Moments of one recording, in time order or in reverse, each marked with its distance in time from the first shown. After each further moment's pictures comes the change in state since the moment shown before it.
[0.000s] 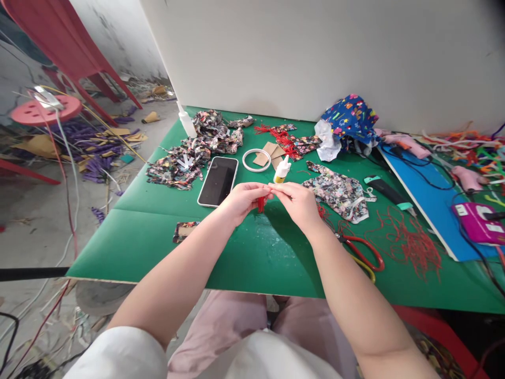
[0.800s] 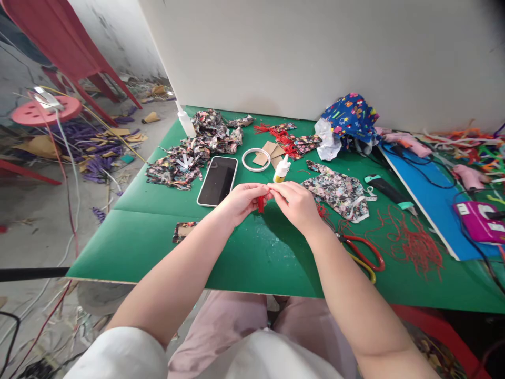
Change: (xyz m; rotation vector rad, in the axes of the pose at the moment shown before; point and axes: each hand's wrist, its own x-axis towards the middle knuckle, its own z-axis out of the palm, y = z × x) left_hand 0.000 0.001 0.000 -0.045 -0.030 -0.028; right_hand -0.002 -0.003 -0.002 -0.228 -0.036 -0.165
